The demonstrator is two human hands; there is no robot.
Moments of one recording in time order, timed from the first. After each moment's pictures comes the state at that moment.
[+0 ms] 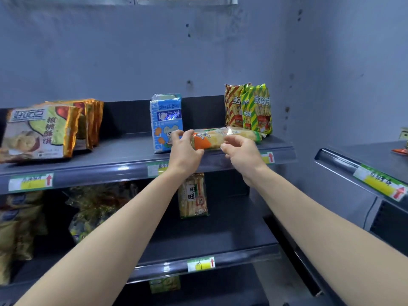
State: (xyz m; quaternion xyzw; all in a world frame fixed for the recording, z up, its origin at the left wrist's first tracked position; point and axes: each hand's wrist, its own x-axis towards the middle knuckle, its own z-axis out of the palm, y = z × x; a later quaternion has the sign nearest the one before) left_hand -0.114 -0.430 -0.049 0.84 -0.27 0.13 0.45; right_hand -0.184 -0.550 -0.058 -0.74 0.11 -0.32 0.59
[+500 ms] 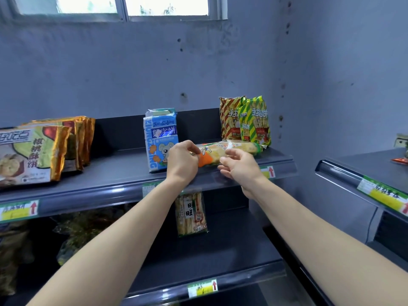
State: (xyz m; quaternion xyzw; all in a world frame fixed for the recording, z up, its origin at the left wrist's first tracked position) left_hand -0.093 -0.445 -0.031 0.81 -0.27 0.18 0.49; right_hand -0.157 -0.568 -0.059 -0.69 0.13 -0.29 0.65
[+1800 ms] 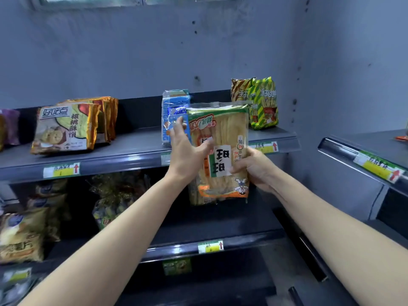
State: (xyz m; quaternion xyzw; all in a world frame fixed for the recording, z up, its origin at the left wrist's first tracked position) left_hand -0.170 -0.390 -0.047 0.74 -0.29 0.16 0.58; right_hand -0.224 -0.554 -0.083 -0.69 0.08 -0.13 0.71
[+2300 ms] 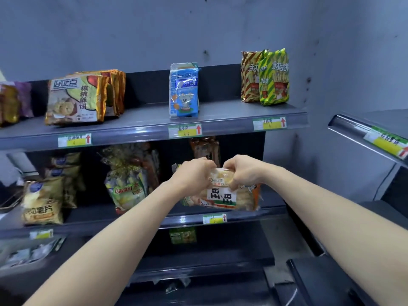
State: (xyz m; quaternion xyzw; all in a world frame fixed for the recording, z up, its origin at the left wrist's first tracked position) left_hand -0.185 -0.359 -0.124 0.91 -0.40 0.05 0.13; right_hand -0.240 -0.519 -0.114 -0.96 0.02 0.06 0.27
